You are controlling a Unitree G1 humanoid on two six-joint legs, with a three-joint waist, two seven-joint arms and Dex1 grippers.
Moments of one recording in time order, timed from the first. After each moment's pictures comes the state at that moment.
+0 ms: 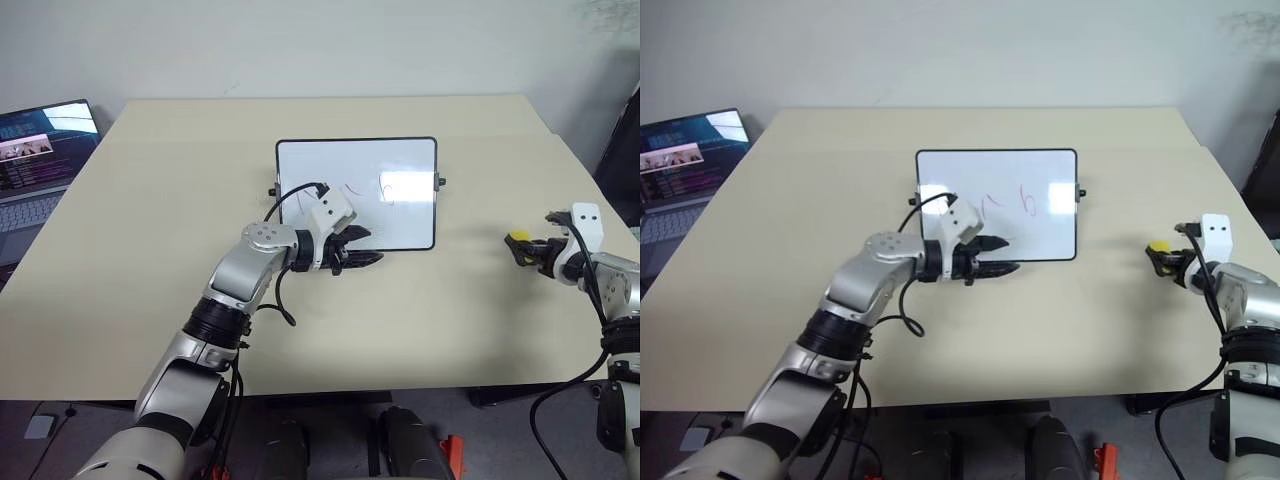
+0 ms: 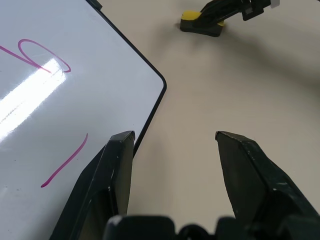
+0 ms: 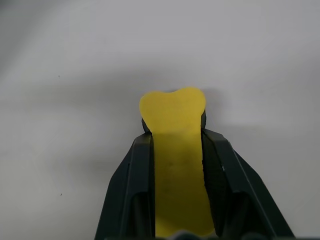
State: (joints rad) left arm -0.76 0.36 -0.27 0.17 -0.21 0.53 -0.91; right arm -0.61 -0.71 -0.25 0.51 0.29 0.70 0.56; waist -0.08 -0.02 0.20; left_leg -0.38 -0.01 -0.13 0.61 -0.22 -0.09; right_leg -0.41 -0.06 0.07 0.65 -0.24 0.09
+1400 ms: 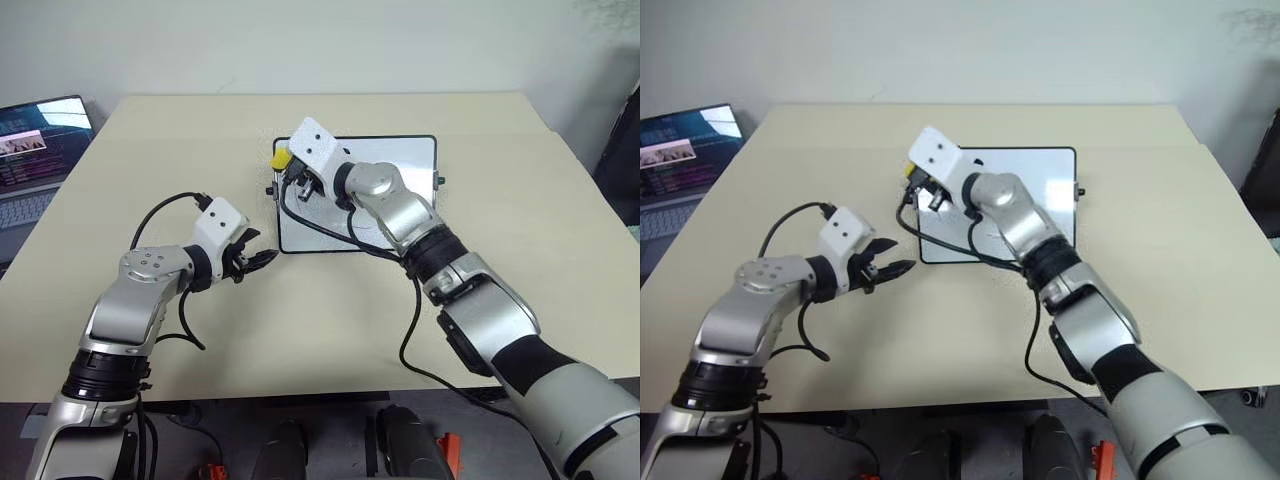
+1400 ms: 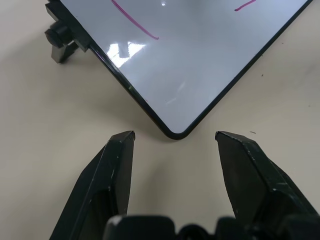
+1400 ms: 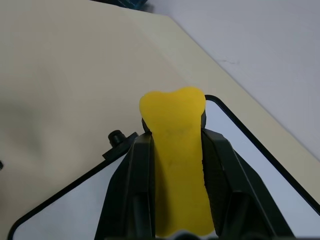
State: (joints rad) left arm -0.42 0.71 -0.02 -0.11 -0.22 0.62 -0.76; right arm -1.31 -0.01 0.34 0.96 -0.09 0.06 0.43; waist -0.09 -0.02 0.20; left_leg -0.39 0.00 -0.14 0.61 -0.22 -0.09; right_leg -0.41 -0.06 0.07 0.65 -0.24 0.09
